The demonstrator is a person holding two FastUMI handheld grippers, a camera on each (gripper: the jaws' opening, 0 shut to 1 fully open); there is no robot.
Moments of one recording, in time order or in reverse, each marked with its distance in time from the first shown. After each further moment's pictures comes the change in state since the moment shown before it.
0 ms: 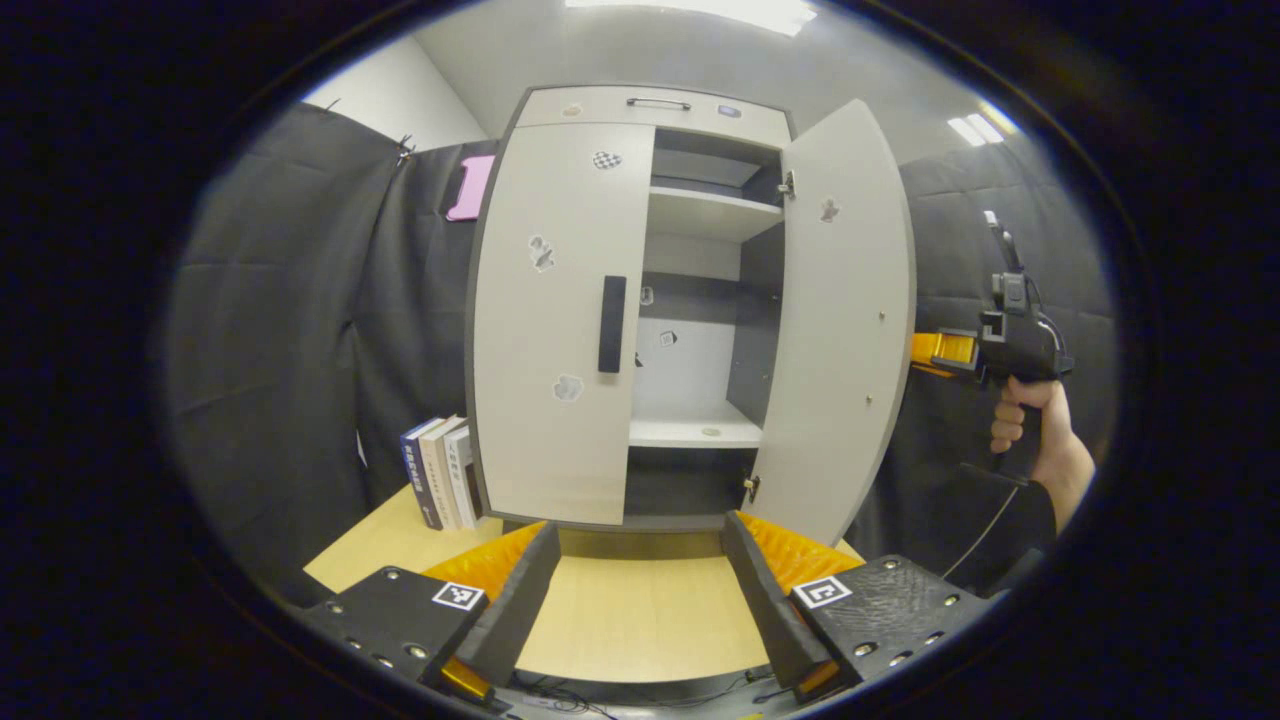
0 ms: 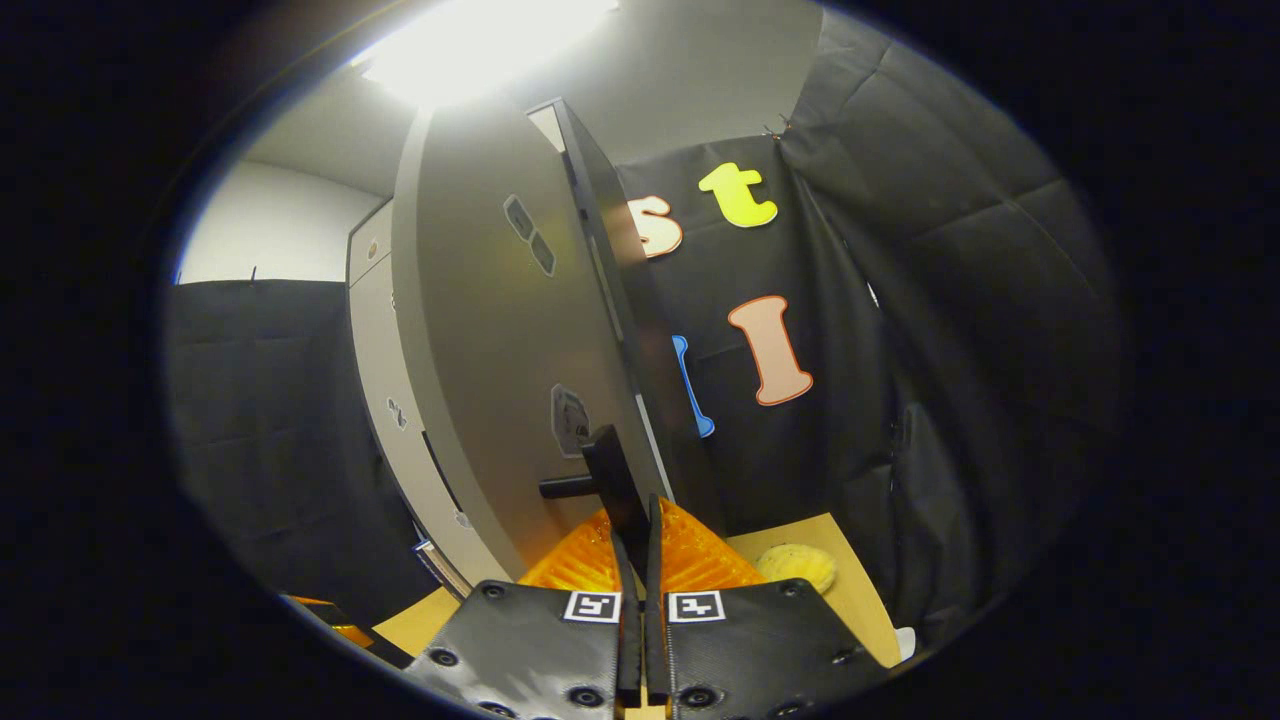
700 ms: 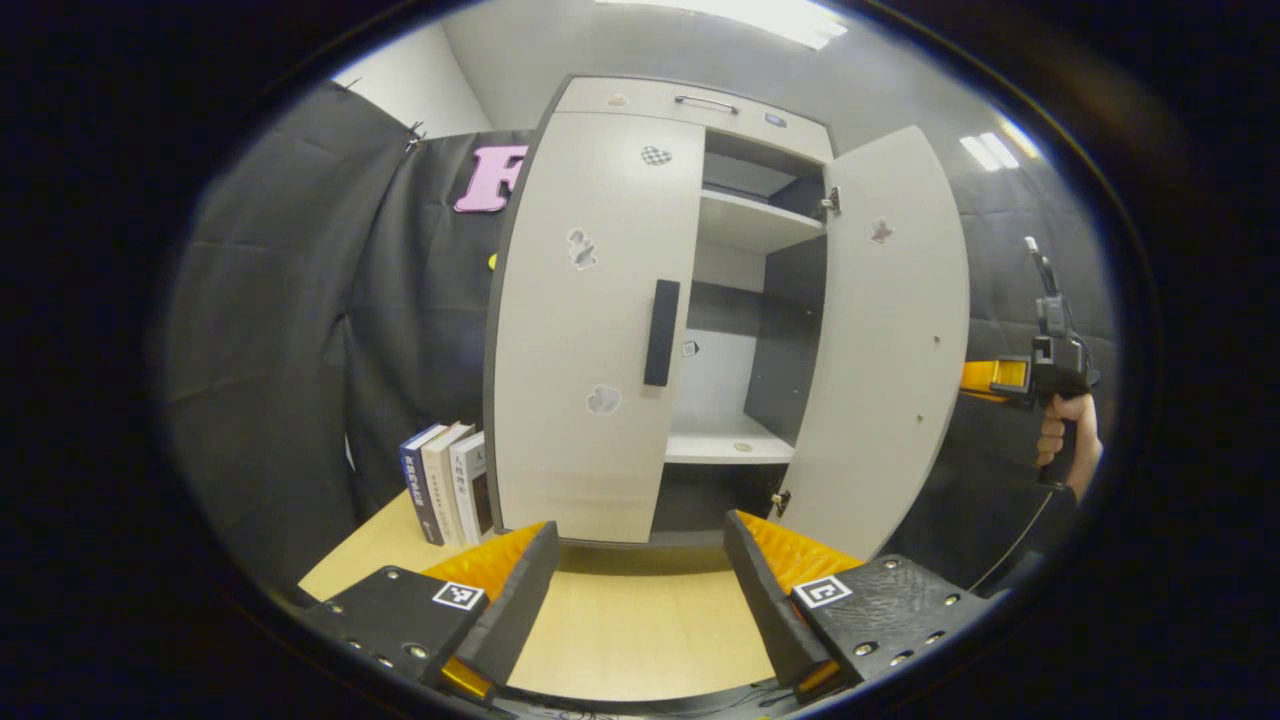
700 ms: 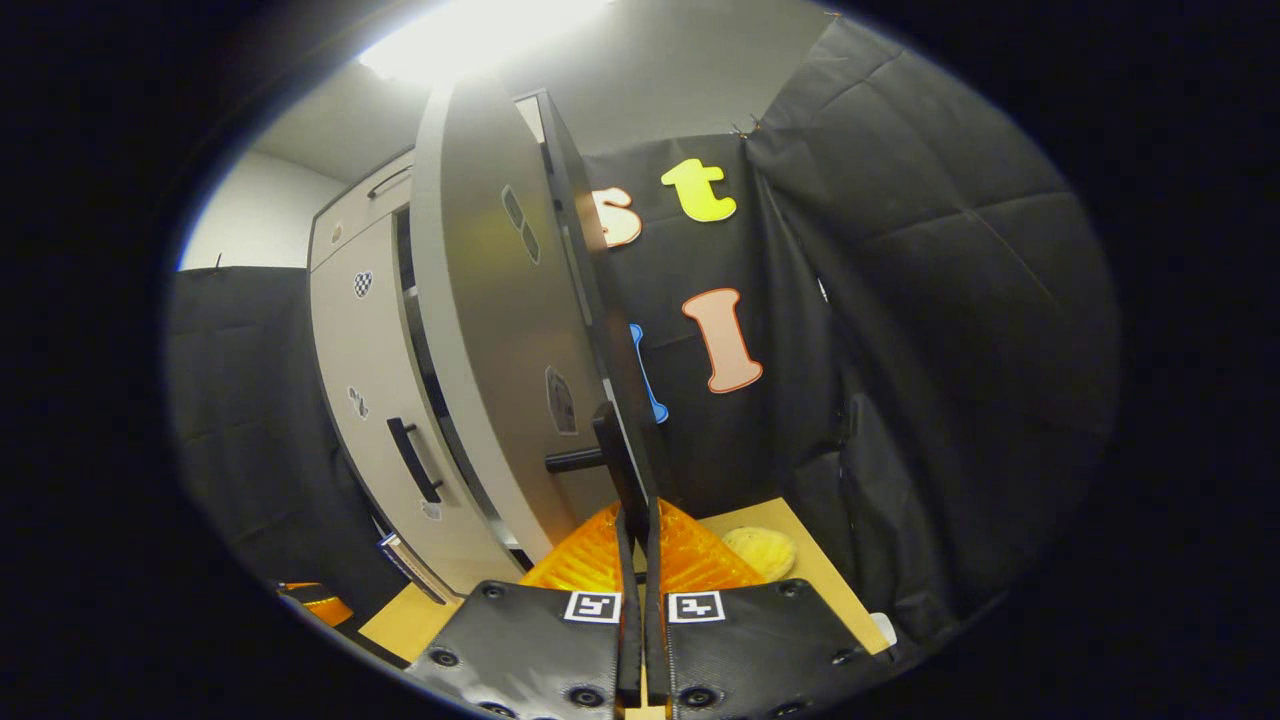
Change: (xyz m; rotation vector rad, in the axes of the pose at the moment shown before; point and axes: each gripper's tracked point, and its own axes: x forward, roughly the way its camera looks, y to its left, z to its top) left arm 0.042 0.079 0.002 -0.064 -0.018 -0.056; right arm -0.023 0.001 -0.010 -0.007 0.042 -0.174
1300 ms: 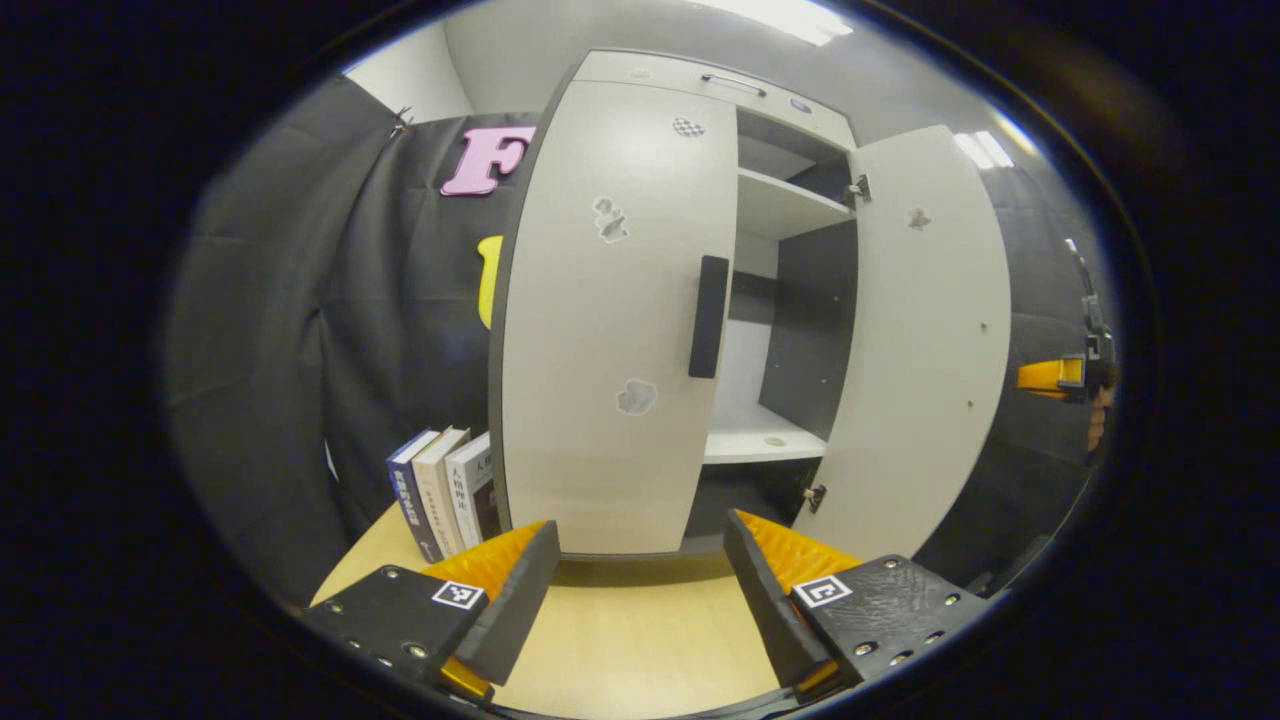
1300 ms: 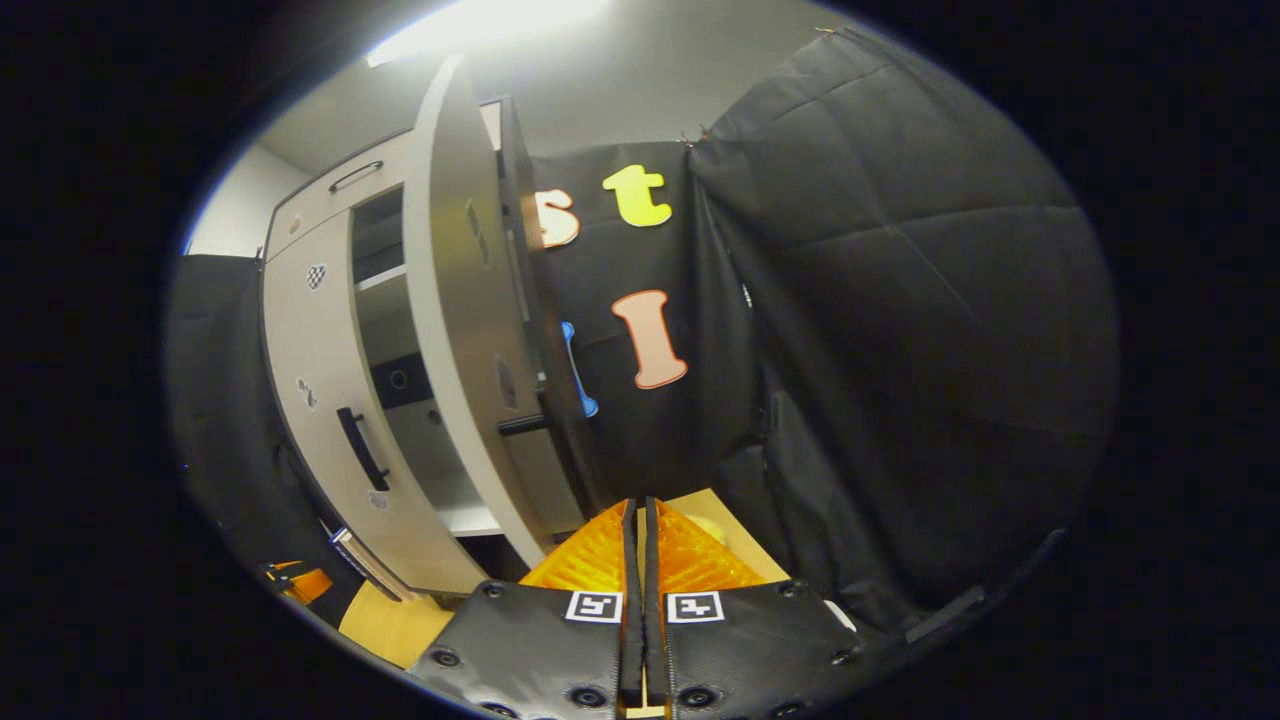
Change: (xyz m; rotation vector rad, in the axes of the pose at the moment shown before) left arm 0.067 0.054 0.006 0.041 0.005 -0.058; right arm -0.057 -0.050 -0.005 0.008 -0.005 -0.248
